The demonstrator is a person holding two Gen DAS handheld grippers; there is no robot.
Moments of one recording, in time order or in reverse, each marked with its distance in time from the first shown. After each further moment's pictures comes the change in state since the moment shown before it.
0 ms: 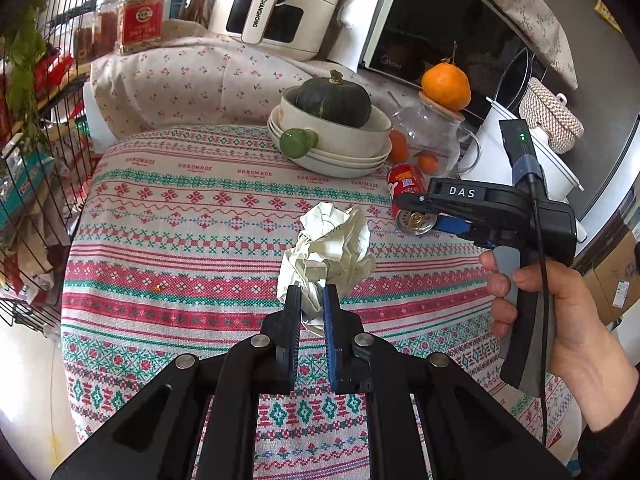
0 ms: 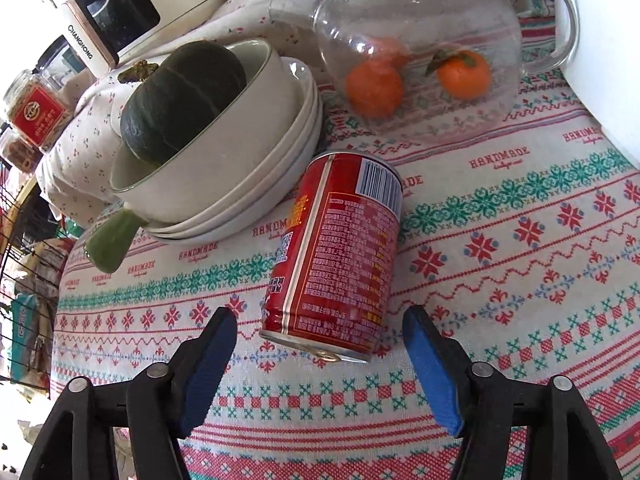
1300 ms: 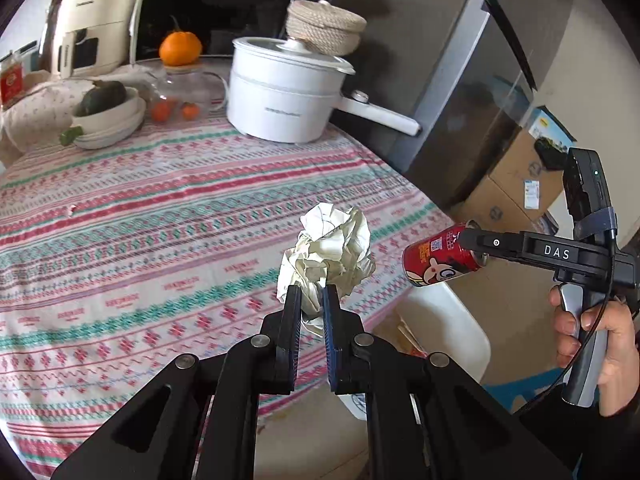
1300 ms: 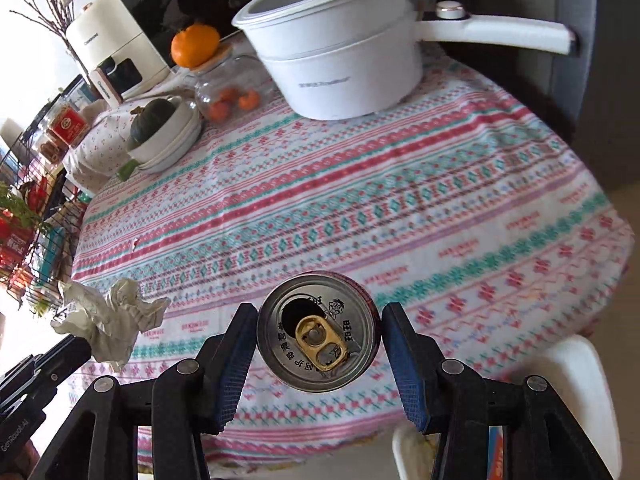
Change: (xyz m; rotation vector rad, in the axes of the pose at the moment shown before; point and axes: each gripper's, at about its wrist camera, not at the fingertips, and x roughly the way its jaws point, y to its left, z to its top) left arm -0.117 -0.281 -0.143 0.258 0.107 -0.296; right arm -0.322 -0.186 -0.155 0.044 -0.054 -0.078
